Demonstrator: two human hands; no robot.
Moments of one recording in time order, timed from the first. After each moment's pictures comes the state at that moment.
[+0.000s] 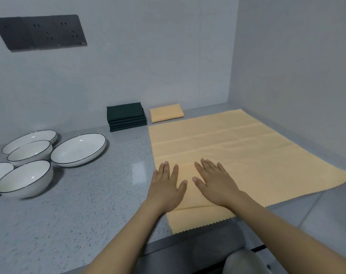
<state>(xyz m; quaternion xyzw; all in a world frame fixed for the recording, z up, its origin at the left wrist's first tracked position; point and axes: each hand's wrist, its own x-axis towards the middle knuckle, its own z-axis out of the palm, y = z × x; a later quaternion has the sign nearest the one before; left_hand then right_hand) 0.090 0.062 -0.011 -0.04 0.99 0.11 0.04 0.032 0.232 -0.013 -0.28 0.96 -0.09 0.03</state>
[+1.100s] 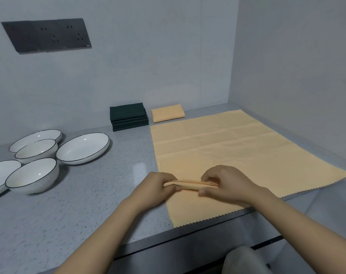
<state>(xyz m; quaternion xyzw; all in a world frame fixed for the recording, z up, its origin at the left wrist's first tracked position) 0.127 0.033 0.023 0.09 0.95 0.30 -0.05 0.056 0.267 0.026 -0.37 0.91 -0.19 0.00</state>
